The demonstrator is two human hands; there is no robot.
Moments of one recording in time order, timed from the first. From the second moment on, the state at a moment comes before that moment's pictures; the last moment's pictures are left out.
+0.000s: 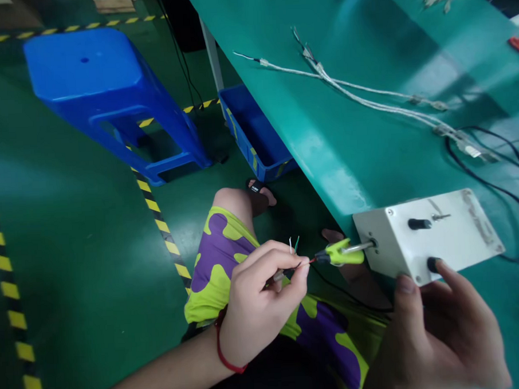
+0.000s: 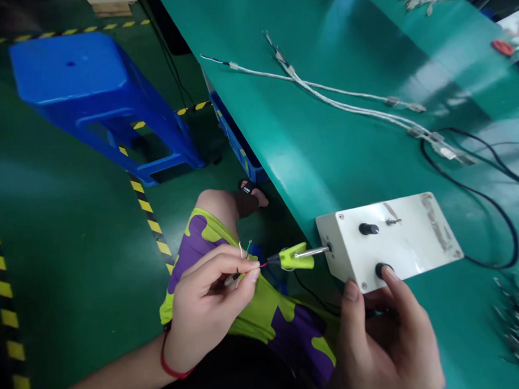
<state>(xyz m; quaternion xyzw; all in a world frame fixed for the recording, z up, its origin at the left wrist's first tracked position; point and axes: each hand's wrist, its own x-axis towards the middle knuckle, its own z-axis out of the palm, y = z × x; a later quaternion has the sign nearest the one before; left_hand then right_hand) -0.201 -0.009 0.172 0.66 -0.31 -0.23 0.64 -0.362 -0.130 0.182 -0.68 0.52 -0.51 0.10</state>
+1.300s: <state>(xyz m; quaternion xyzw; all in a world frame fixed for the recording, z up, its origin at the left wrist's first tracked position) -0.232 0.019 0.207 0.54 -0.39 -0.37 0.65 -0.361 -0.063 0.208 -0.37 0.43 -0.33 0.76</state>
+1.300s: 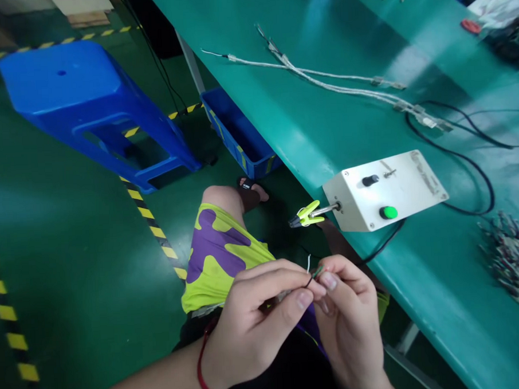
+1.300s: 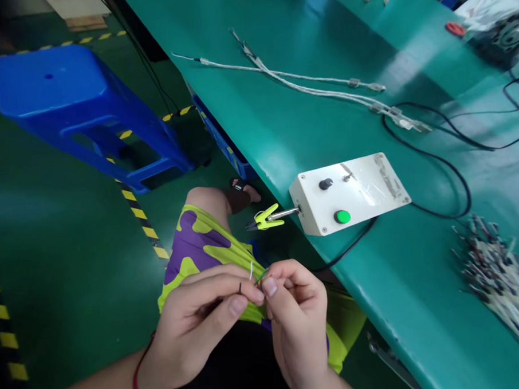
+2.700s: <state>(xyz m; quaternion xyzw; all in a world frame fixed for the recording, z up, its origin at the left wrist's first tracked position) -0.269 0.028 0.220 0.38 -0.13 -0.65 0.65 -0.391 -0.047 0.210 -0.39 0.37 -0.34 0.77</state>
